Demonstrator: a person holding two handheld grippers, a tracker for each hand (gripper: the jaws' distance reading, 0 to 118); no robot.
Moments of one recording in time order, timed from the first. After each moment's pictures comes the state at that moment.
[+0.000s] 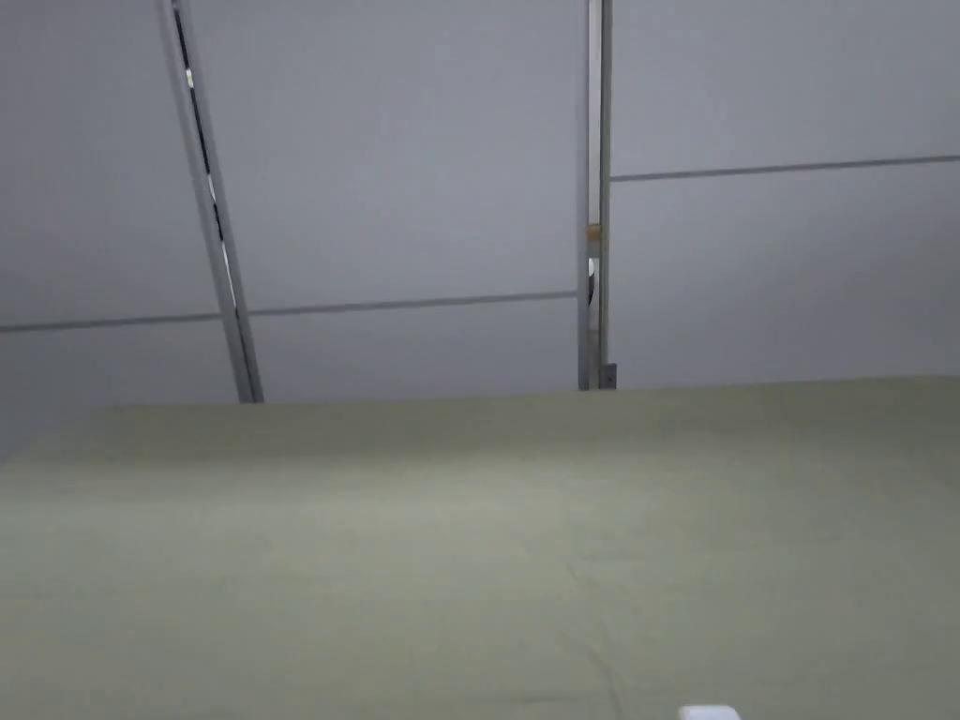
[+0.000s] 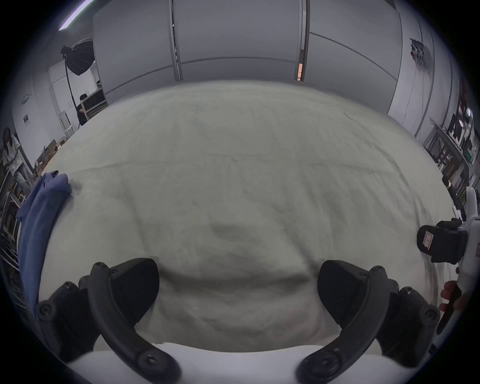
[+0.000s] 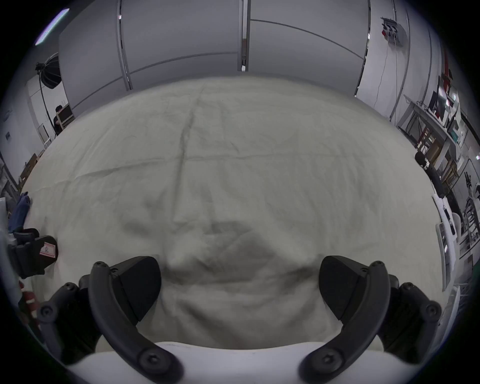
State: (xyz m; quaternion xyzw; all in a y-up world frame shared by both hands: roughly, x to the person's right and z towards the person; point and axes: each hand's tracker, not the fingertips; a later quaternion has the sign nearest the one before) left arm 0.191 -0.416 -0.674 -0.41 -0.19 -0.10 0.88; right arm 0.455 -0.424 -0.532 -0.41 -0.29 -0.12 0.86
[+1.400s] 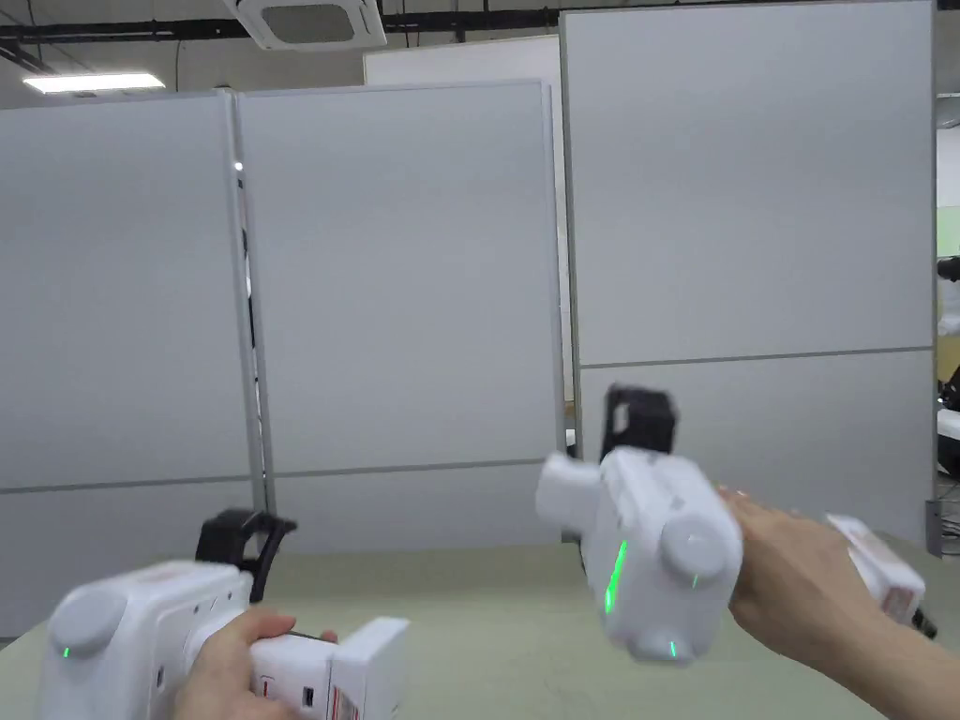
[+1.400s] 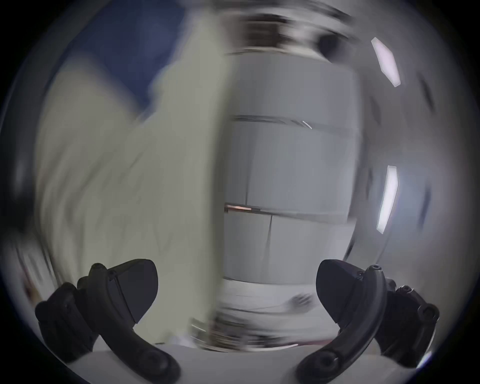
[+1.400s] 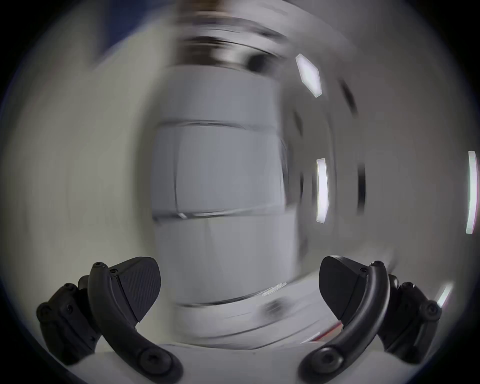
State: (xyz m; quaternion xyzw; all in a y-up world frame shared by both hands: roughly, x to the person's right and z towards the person) left arm 0.015 -0.086 -0.528 -0.27 -0.20 0.54 0.78; right arm 0.326 -0.043 -0.382 -0.08 -0.30 0.46 0.83
